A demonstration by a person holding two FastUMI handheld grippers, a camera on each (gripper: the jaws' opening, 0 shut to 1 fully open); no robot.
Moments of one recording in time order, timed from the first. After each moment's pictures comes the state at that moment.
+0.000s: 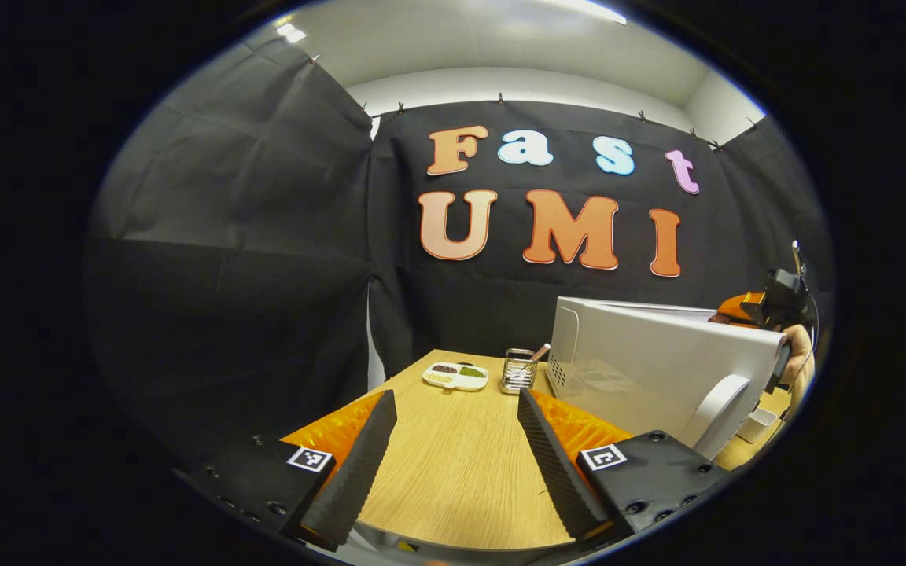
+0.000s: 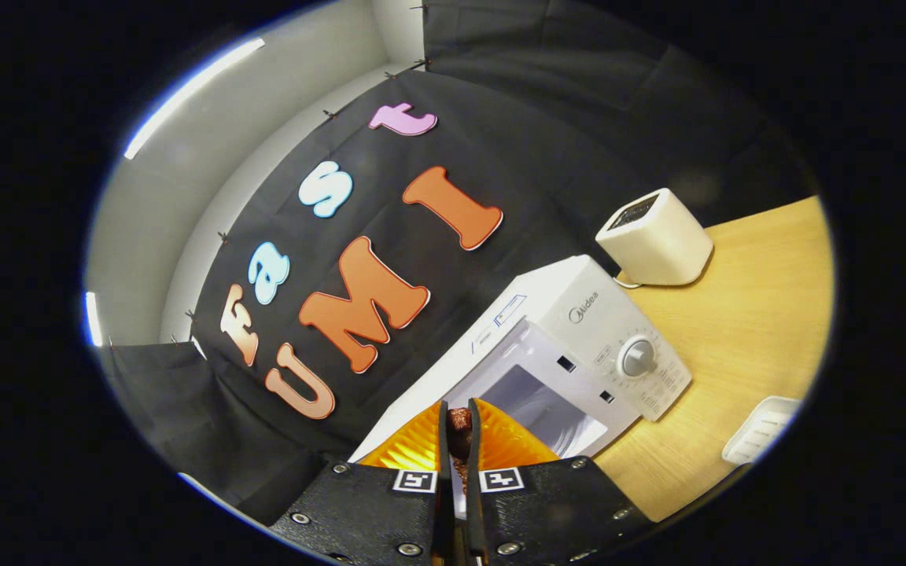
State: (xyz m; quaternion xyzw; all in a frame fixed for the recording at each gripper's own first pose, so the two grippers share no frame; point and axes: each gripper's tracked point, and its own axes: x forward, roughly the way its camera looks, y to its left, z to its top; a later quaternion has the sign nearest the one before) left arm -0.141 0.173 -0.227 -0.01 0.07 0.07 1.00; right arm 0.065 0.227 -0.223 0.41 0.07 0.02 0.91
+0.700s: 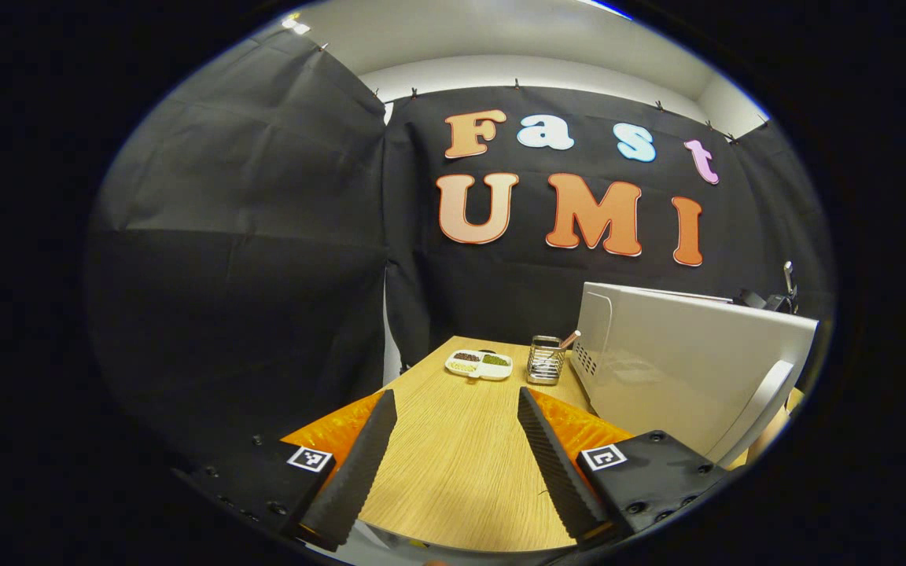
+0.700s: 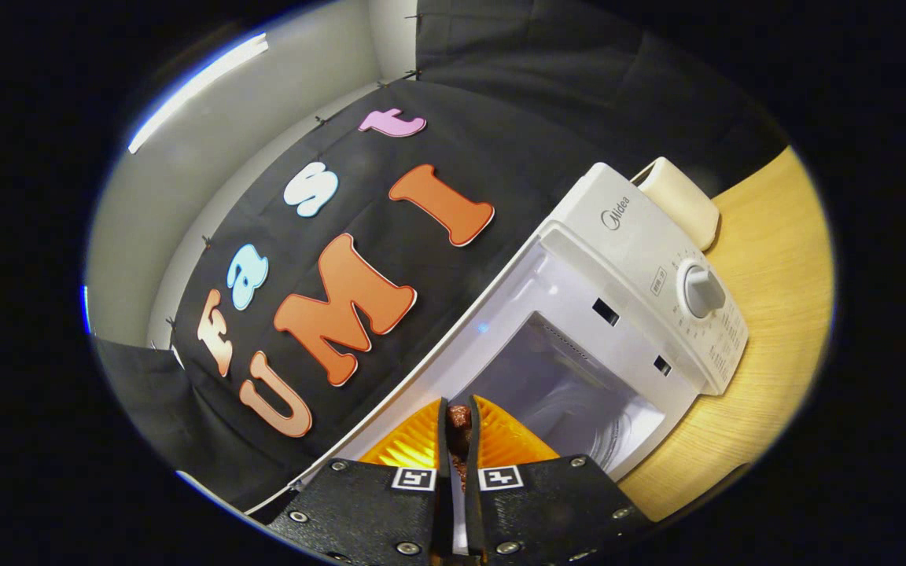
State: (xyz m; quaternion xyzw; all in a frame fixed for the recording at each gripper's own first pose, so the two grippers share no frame) left arm -0.129 0.208 -0.258 -0.01 0.11 0.10 0.99; right arm 0.128 0.271 -0.263 0.43 0.01 -0.02 0.90
